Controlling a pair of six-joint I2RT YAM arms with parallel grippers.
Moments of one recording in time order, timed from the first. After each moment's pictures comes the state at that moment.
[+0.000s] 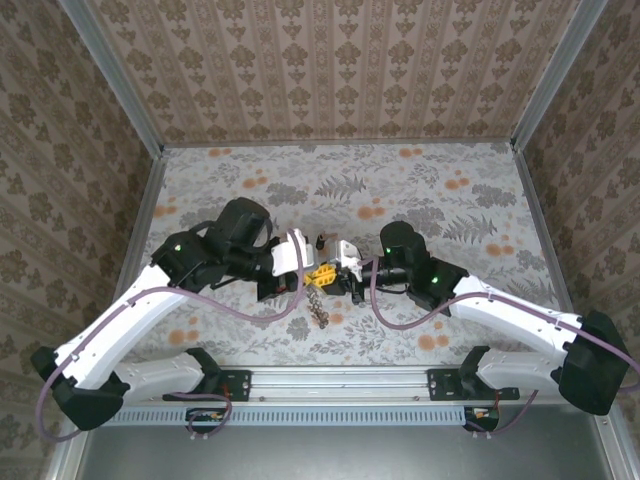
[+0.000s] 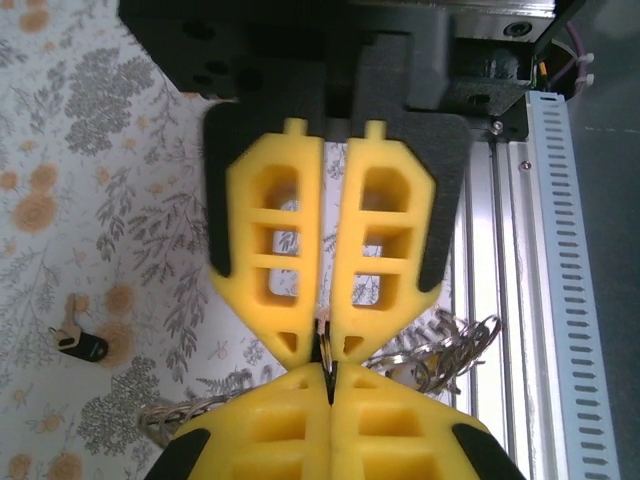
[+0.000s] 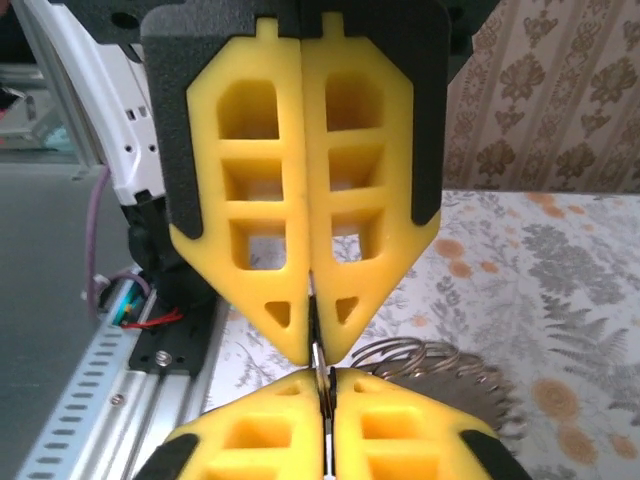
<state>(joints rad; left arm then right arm) -0.84 1.08 1.26 -1.03 0.49 0.53 0.81 1.17 0.79 0.10 -0.65 -0.24</state>
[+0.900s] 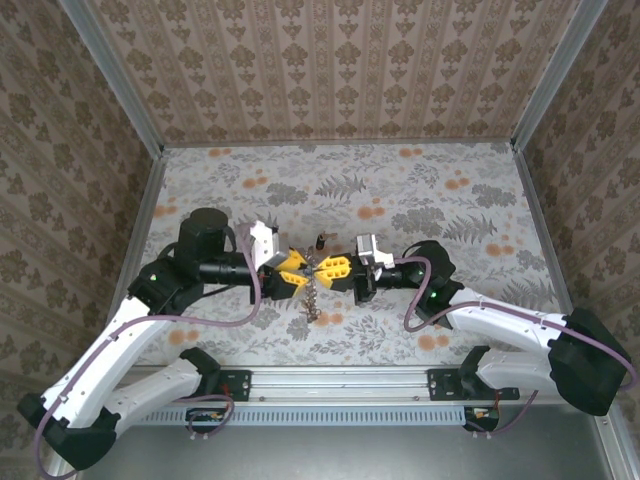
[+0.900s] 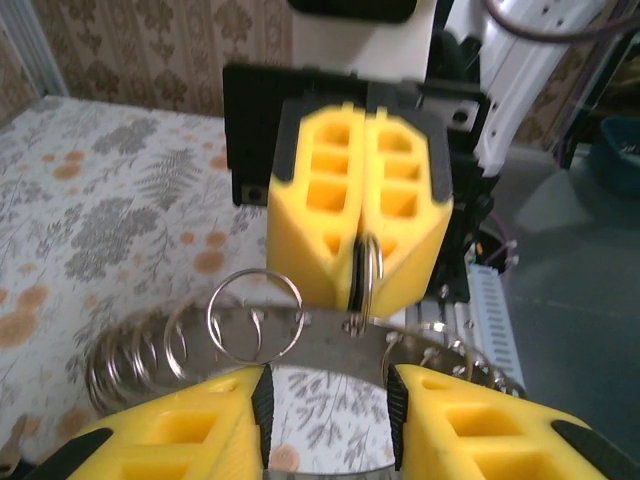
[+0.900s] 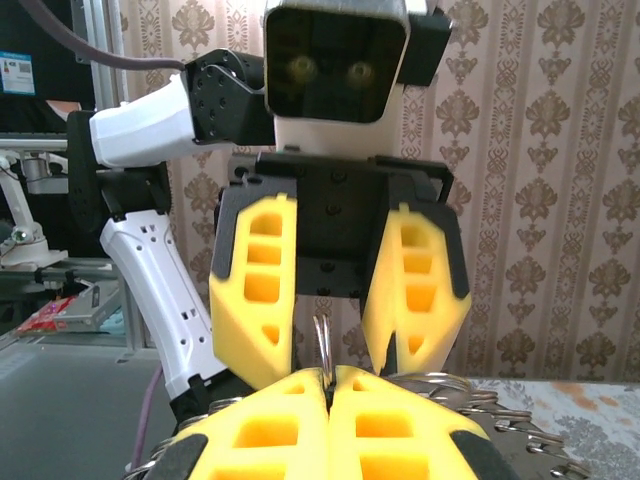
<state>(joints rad) -0.68 0.86 1.02 -0.62 0.82 0.27 0.80 1.17 0.57 0.92 -0.73 0.17</state>
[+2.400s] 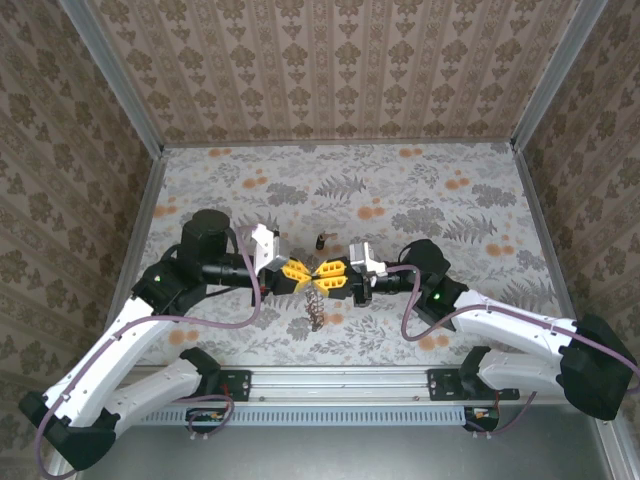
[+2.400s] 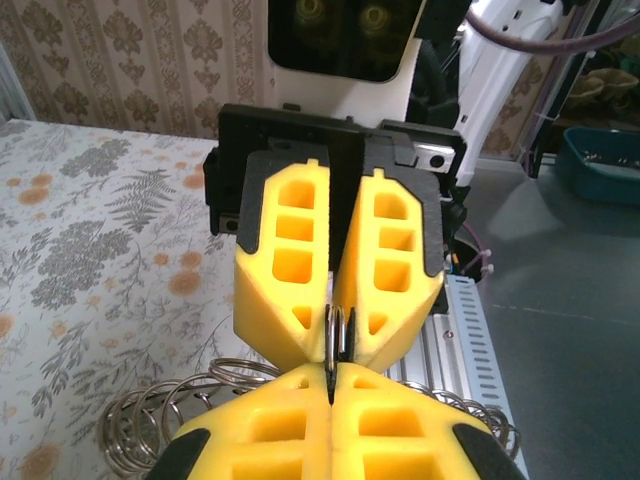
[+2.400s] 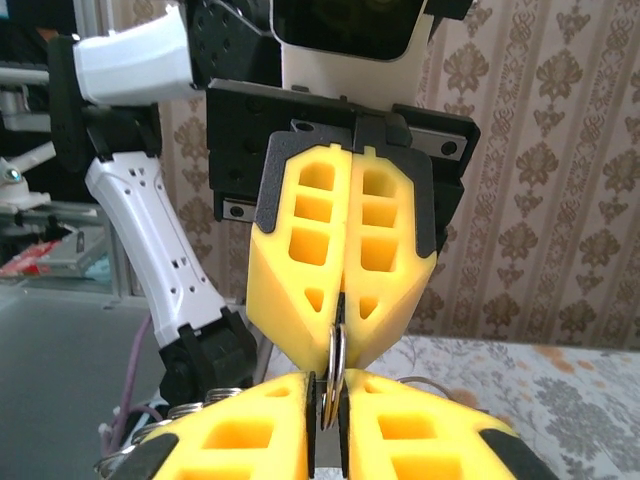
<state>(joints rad) -0.69 0.85 0.99 -0.60 0.86 0.28 0.83 1.11 0.61 0.65 -0.69 -0.02</state>
